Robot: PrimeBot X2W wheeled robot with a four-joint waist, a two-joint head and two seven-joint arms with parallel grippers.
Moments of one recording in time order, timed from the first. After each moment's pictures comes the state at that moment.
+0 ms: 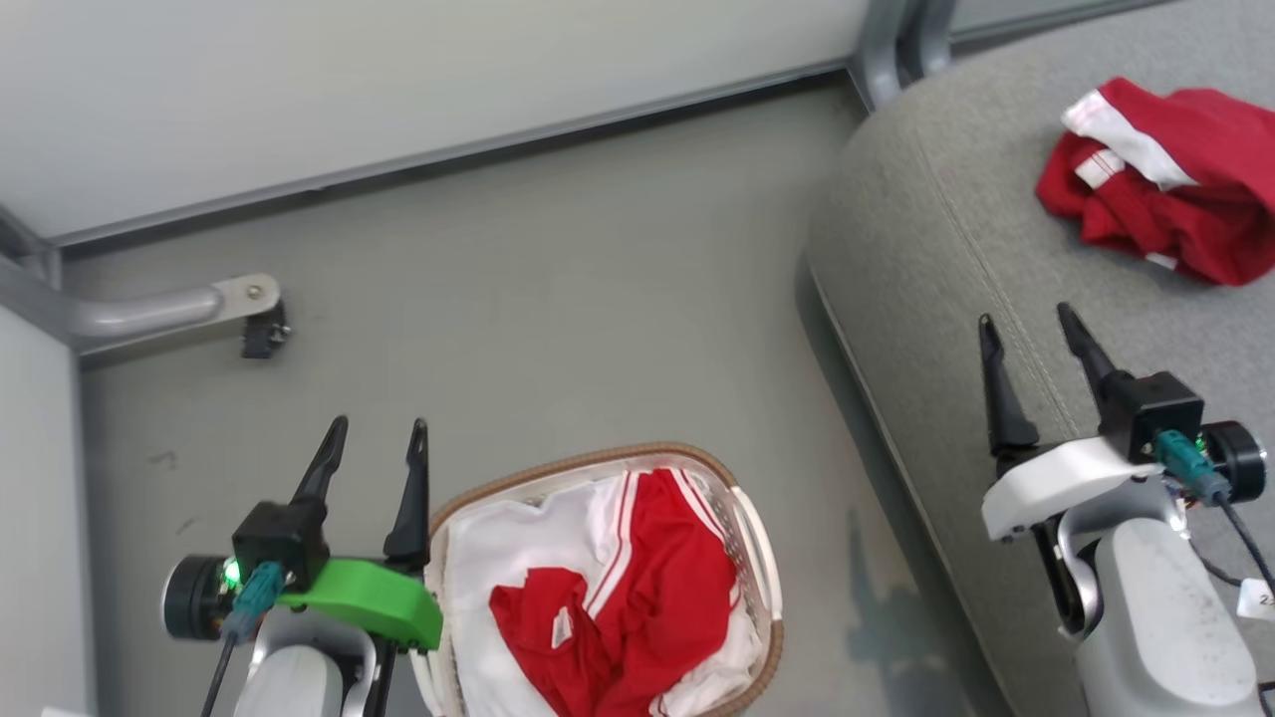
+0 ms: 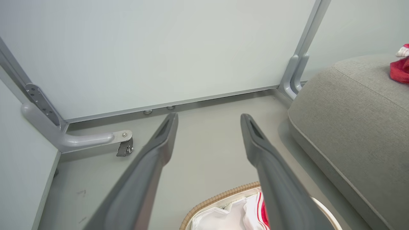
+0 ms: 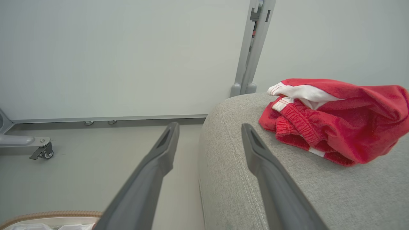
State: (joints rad) left arm -0.19 0.08 -0.14 0.37 -0.19 -0.13 -0.26; right arm -0.34 -0.06 -0.08 0.37 0.02 0.13 -0.26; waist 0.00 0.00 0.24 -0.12
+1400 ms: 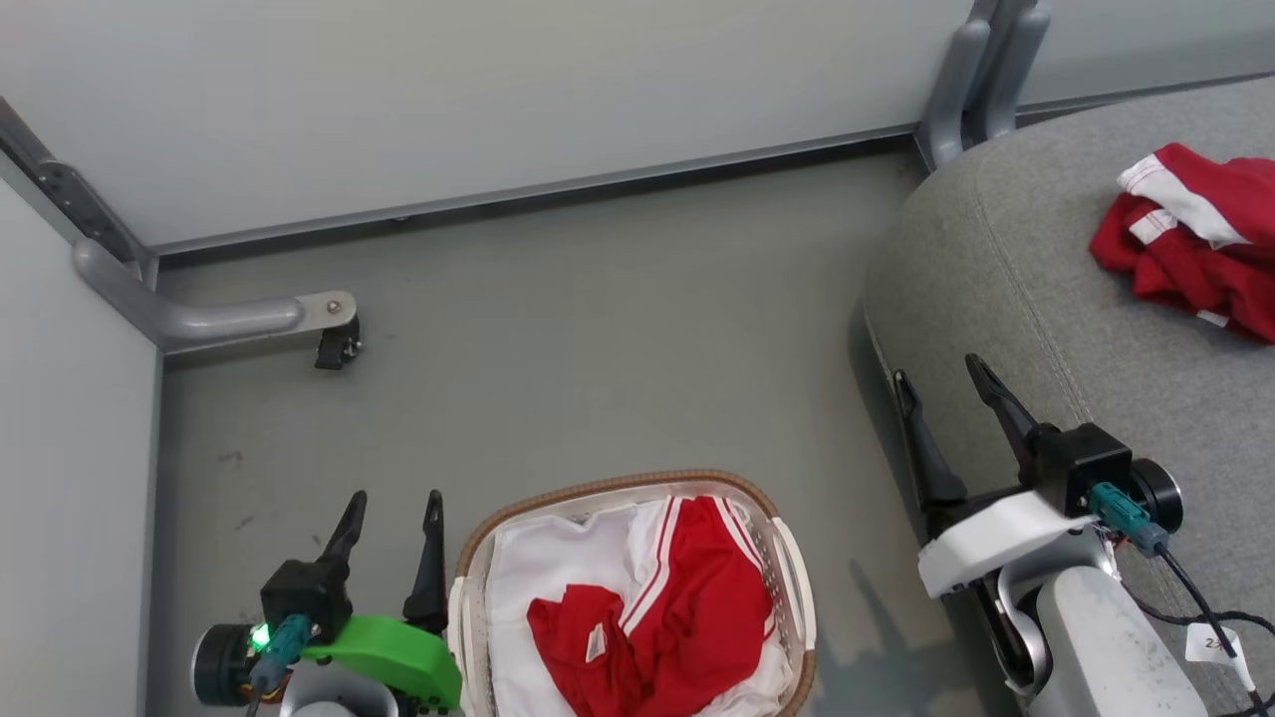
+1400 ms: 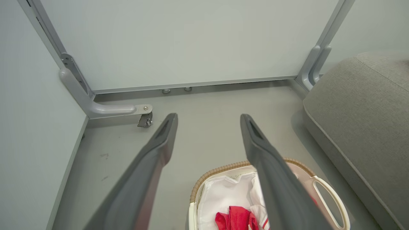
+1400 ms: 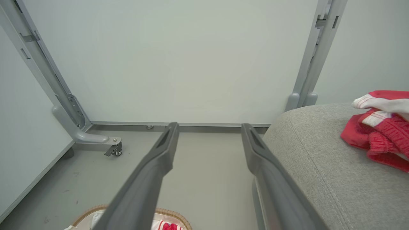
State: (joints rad) left arm -0.10 0.05 -0.11 0.42 -0.18 -0.13 -0.26; right arm -0.24 -0.05 0.07 0.30 0.11 0.13 -0.26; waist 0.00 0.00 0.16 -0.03
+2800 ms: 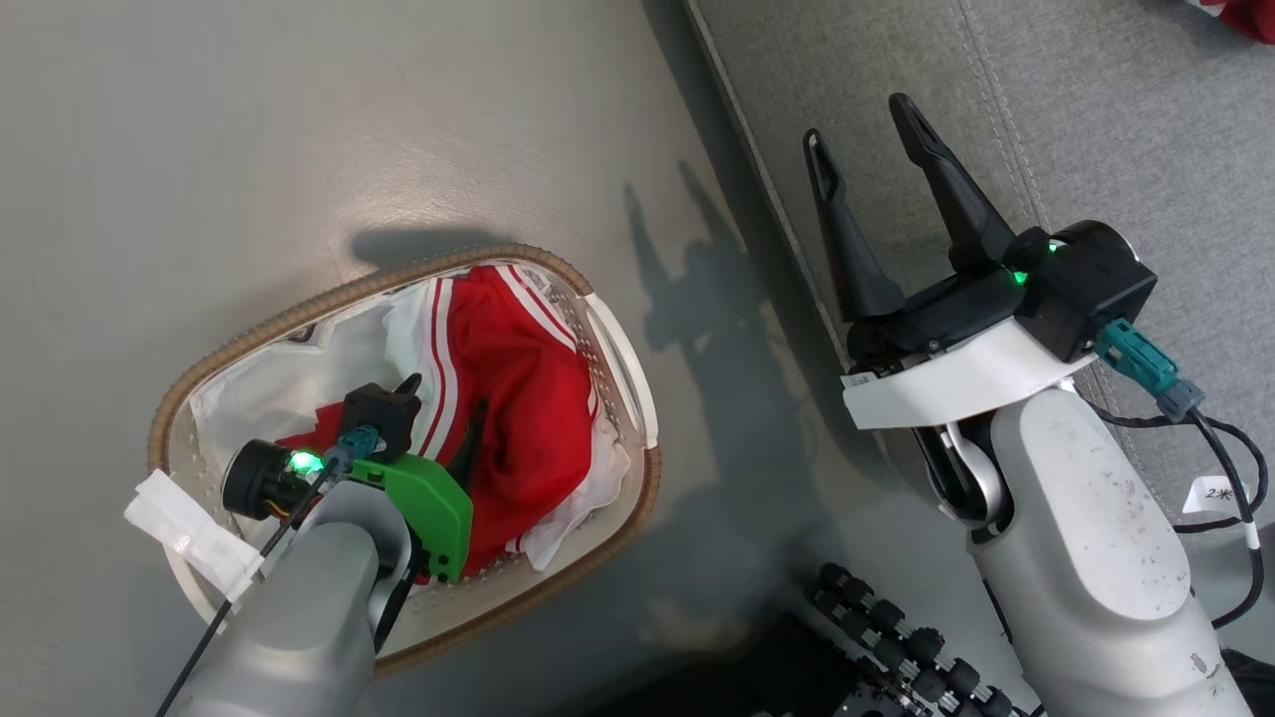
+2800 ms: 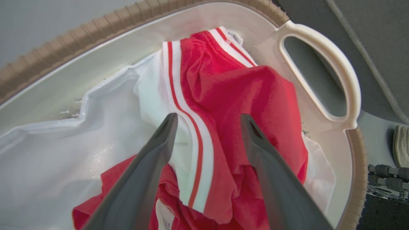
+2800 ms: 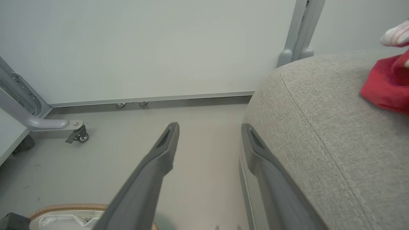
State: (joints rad) left arm -0.64 0.18 -0.69 0.96 -0.46 -0.13 -0.26; right arm -0.52 -0.05 0.25 0.09 0.25 0.13 -0.26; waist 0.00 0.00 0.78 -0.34
